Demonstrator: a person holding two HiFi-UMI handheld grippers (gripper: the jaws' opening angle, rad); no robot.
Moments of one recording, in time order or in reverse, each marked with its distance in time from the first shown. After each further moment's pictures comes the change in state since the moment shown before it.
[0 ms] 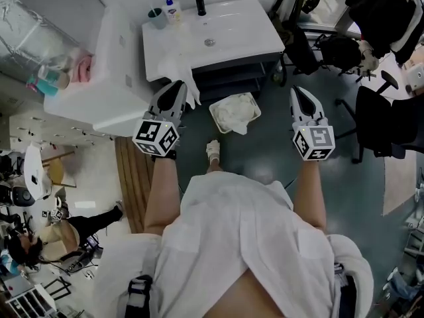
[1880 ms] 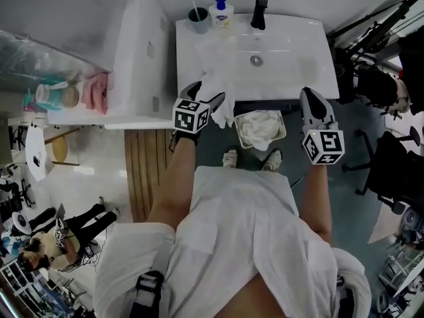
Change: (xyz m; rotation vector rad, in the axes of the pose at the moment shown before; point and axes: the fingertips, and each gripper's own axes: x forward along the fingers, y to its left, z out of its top) left arm 0.141 0.254 -0.187 -0.192 0.567 0.096; right arm 0.316 0.049 -0.018 0.001 0.133 0.155
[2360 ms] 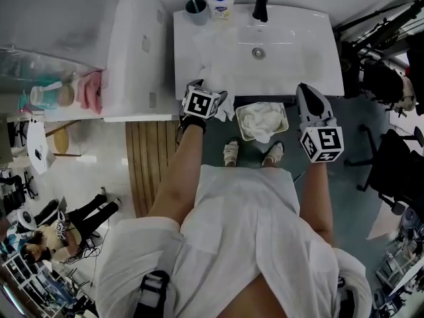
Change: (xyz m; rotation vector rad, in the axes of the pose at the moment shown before) left arm 0.049 0.014 -0.053 0.016 0.343 0.092; right arm 0.023 0.004 -0.018 0.021 0.039 0.071
